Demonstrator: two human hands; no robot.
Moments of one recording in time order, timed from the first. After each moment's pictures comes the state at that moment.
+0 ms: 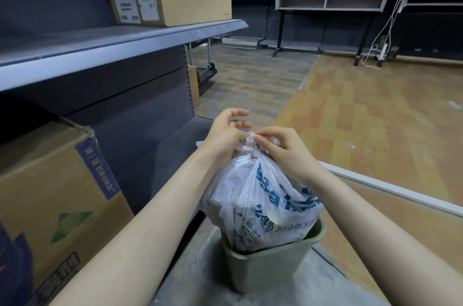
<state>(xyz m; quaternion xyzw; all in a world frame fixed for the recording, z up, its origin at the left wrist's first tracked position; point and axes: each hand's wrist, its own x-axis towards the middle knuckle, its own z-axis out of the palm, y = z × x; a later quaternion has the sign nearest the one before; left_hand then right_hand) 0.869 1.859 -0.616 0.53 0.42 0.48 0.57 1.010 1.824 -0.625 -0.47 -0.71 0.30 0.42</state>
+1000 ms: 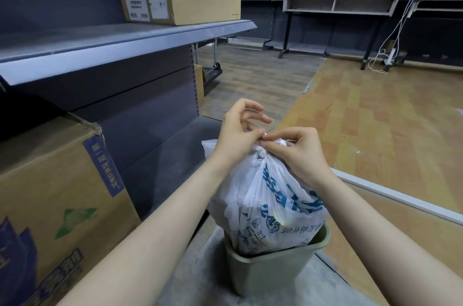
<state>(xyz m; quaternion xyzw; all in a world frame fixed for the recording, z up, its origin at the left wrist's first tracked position) 0.874 1.853 -0.617 0.65 0.38 0.53 0.38 1.011 1.835 -0.635 -0.47 -0.61 0.34 0.54</state>
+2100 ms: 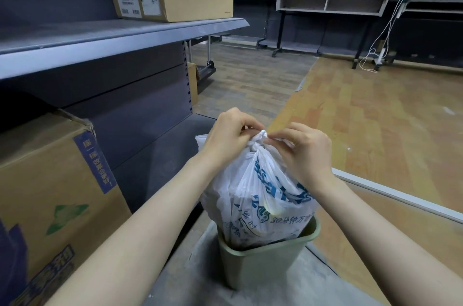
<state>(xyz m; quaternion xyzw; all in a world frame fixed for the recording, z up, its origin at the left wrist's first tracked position) 0.869 1.856 -0.622 0.80 0.42 0.41 0.14 1.033 1.829 -0.645 -0.47 -0.73 -0.15 0.48</state>
